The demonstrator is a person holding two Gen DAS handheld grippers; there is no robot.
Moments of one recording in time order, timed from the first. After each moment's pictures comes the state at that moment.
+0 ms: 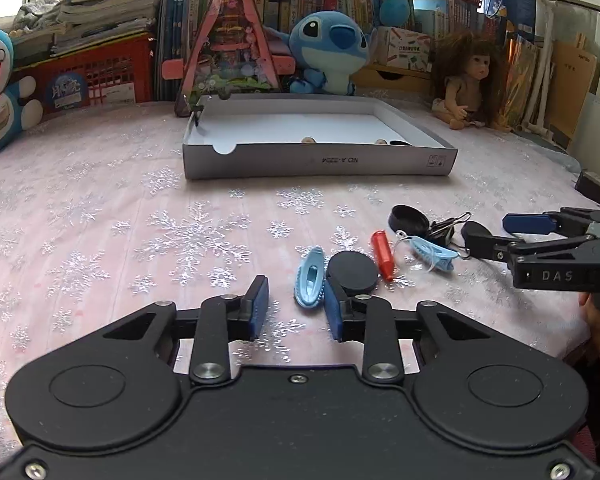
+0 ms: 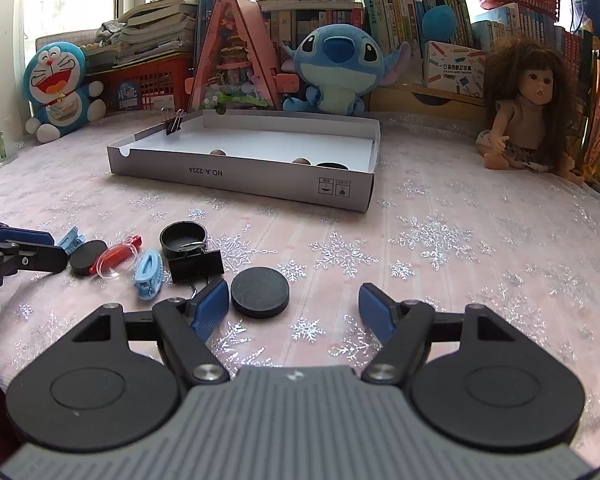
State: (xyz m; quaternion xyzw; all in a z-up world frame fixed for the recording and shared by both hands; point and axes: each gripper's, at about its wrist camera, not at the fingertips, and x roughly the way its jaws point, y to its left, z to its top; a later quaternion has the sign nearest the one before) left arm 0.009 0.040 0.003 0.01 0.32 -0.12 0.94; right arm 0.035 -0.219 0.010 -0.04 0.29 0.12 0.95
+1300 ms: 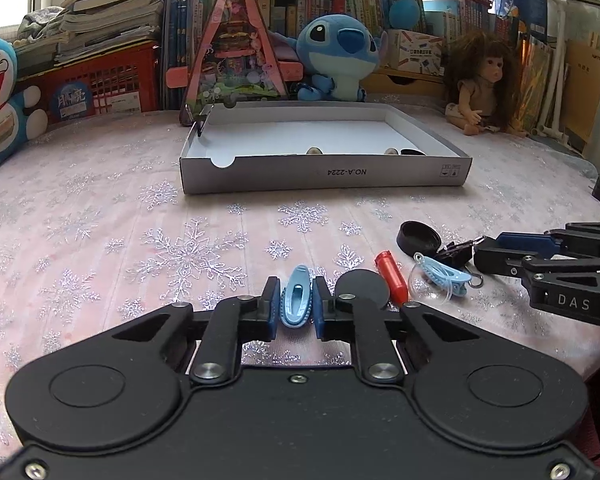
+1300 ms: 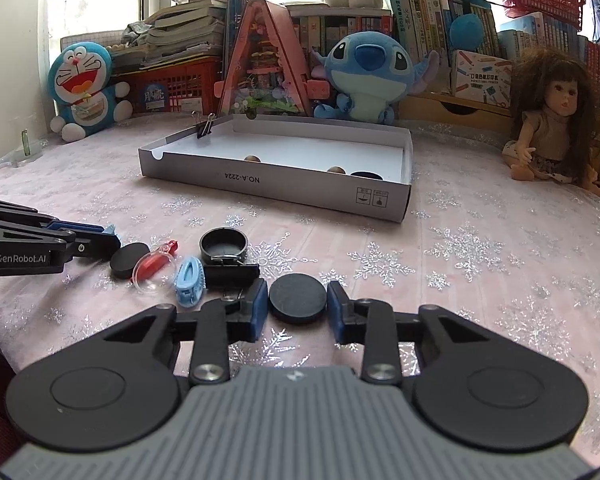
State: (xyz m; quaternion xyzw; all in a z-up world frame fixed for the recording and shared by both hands) left arm 0.027 0.024 0.001 0.01 0.32 -0.10 0.94; right arm 0.031 -0.205 0.013 -0.04 0.29 0.15 0.94
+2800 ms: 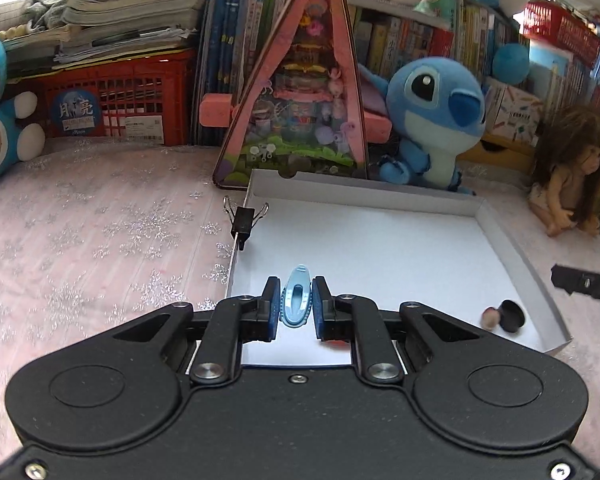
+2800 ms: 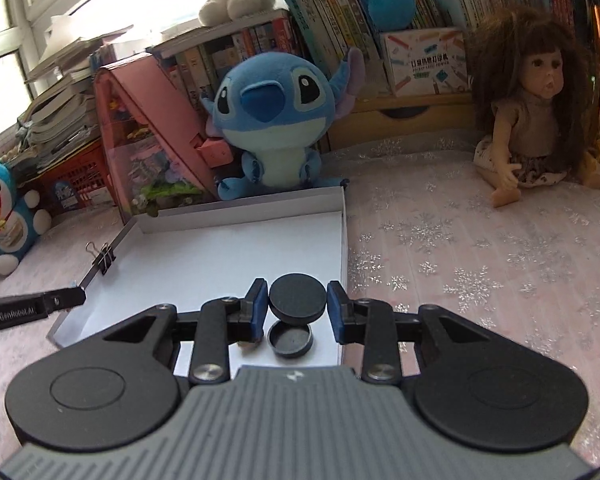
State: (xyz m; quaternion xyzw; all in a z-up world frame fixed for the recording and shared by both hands) left arm 0.229 0.053 0.051 -0.05 0.35 -0.03 0.93; right arm 0.208 -0.247 0.071 0.10 0.34 0.08 0.93
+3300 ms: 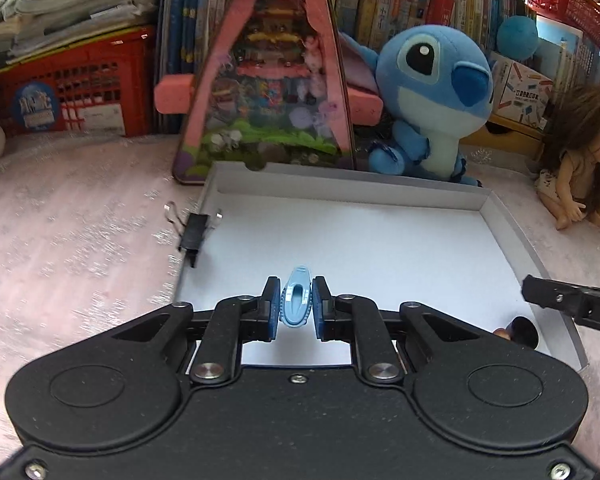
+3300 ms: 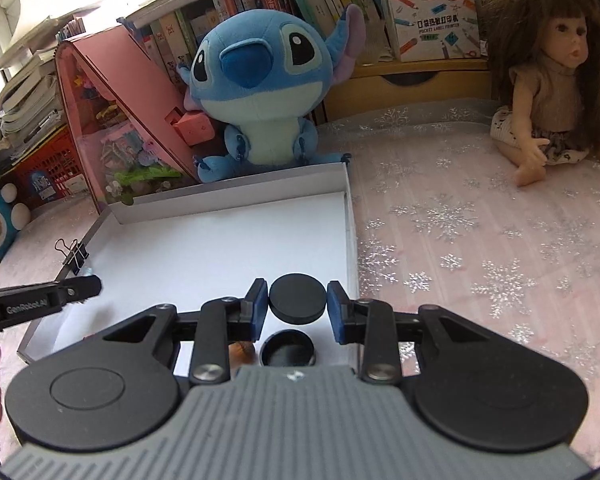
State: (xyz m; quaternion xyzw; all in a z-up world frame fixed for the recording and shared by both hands) left arm 0.279 0.023 0.029 -0.05 0.38 -0.05 0.92; right arm 0.246 -0.235 0.044 0.10 0.38 0.07 0.92
